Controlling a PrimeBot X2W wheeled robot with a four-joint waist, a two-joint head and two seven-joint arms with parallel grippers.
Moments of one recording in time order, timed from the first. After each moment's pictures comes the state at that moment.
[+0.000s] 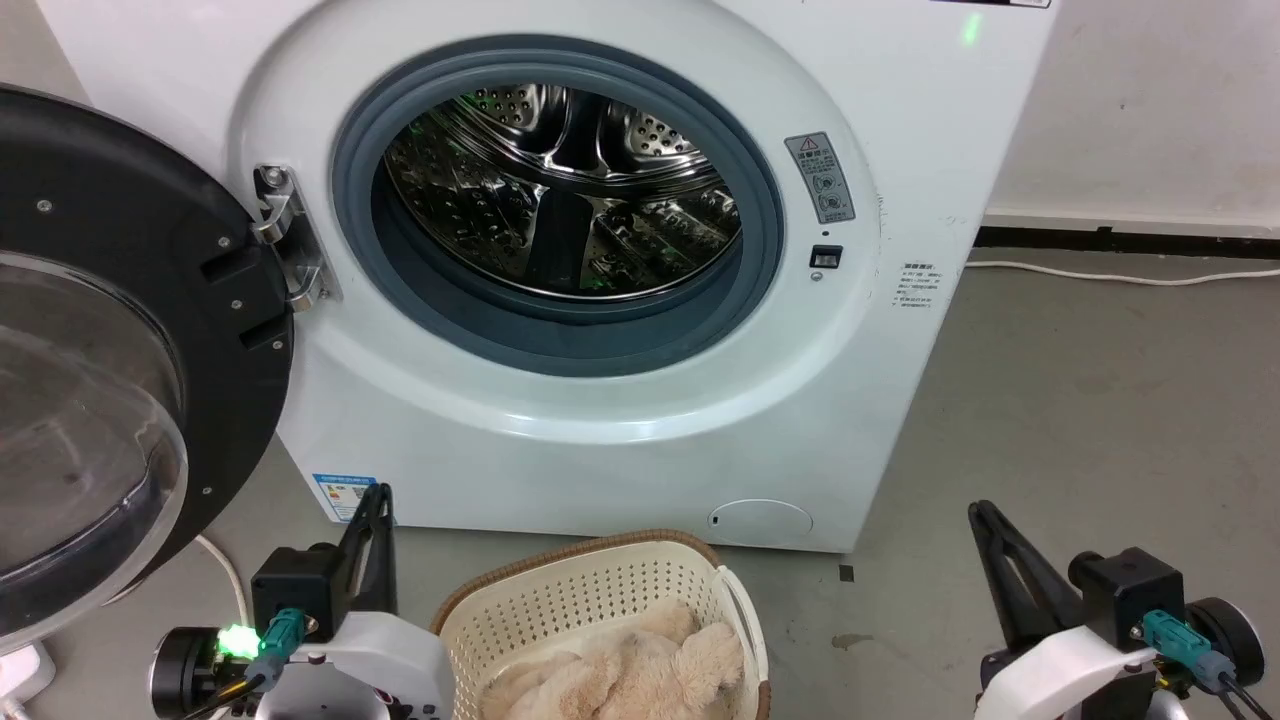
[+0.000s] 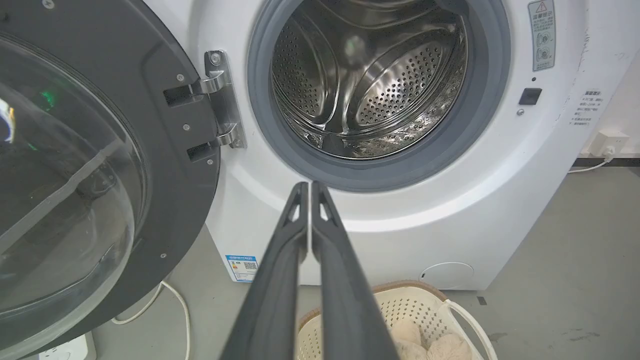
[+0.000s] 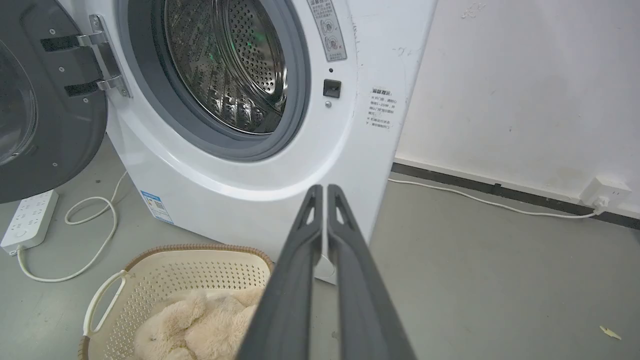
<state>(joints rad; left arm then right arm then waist) -0.02 0.05 0.00 0.00 0.00 0.00 0.00 0.01 -0.05 0.00 0.00 0.01 0.13 0.00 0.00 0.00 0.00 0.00</state>
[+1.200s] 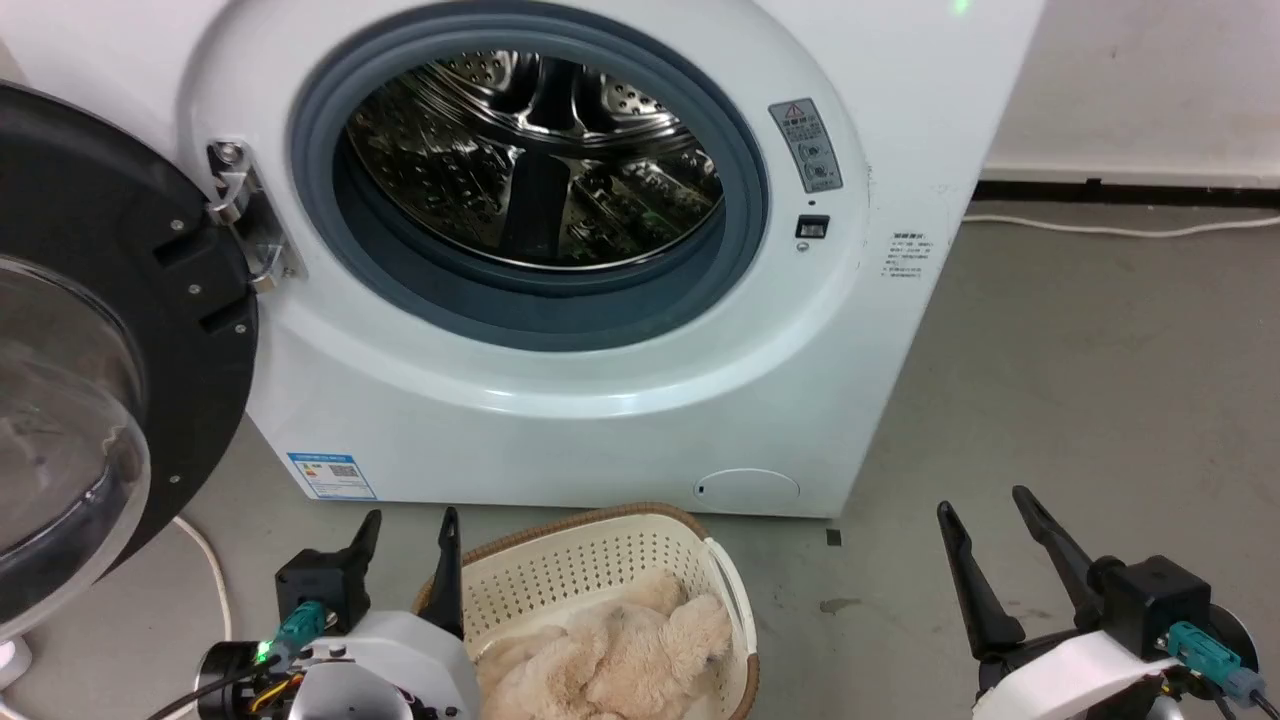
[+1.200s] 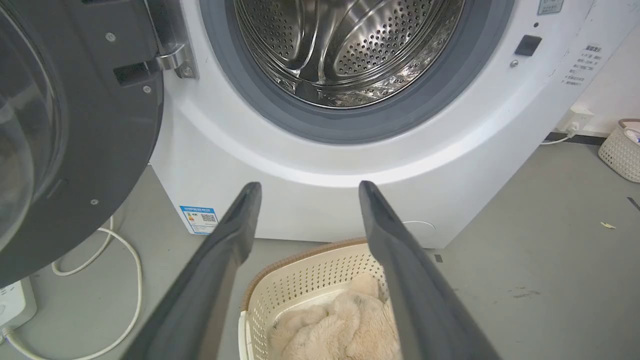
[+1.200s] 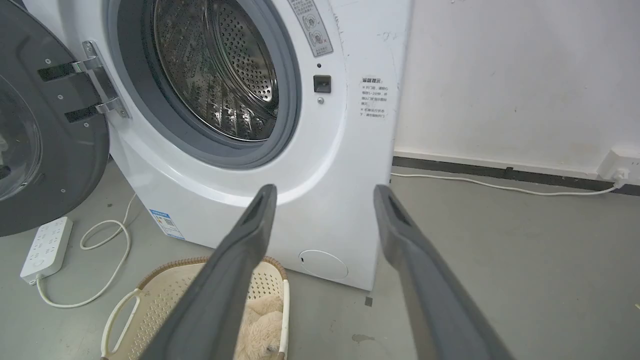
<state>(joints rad) -0.05 0.06 -0.05 0.12 -0.13 0.01 0.01 0.02 -0.05 0.01 0.01 0.10 0.13 -0.07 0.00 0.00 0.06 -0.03</state>
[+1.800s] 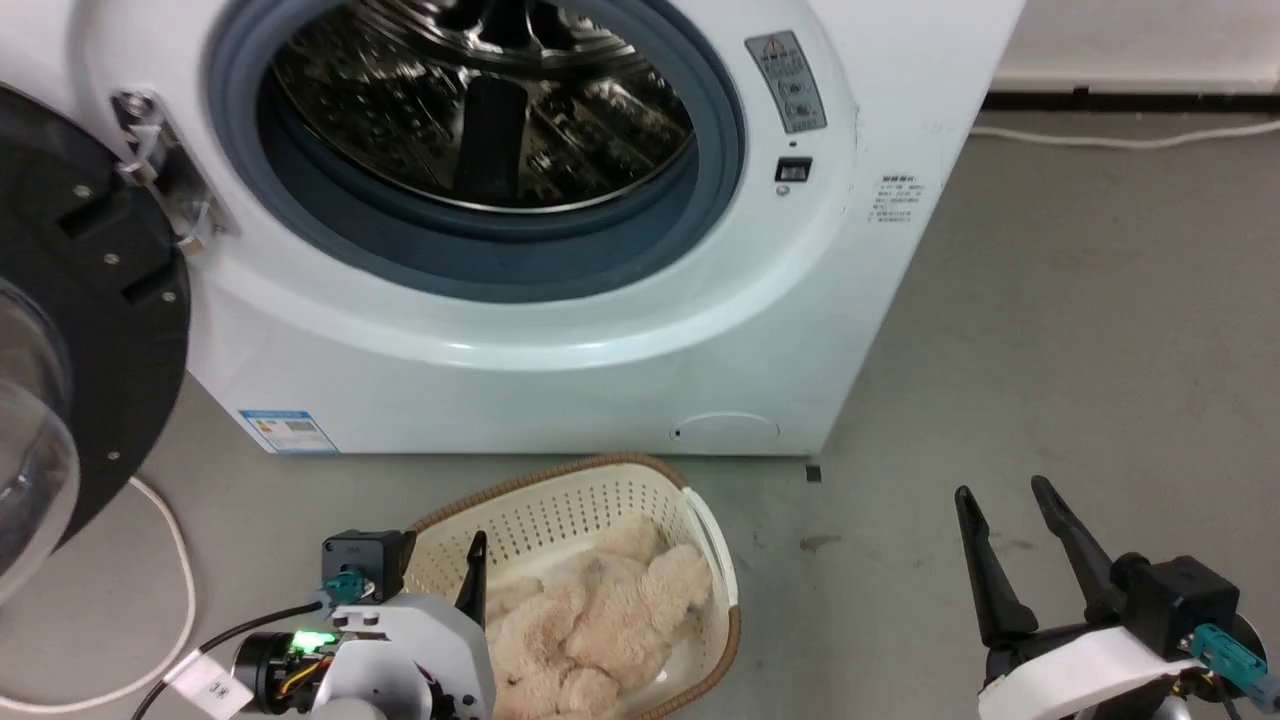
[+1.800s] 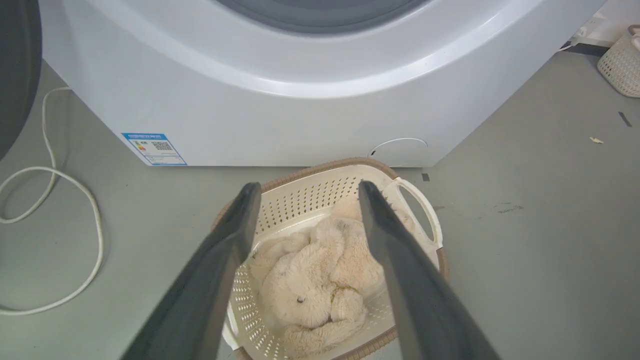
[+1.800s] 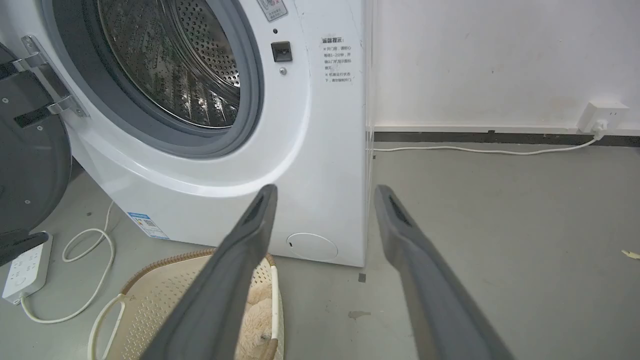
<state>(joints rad) -0.15 0.09 -0.10 0.33 -0.18 -0.01 0.08 0.01 -0.05 0.01 0.01 0.15 0.13 -0.10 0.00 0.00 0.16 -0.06</state>
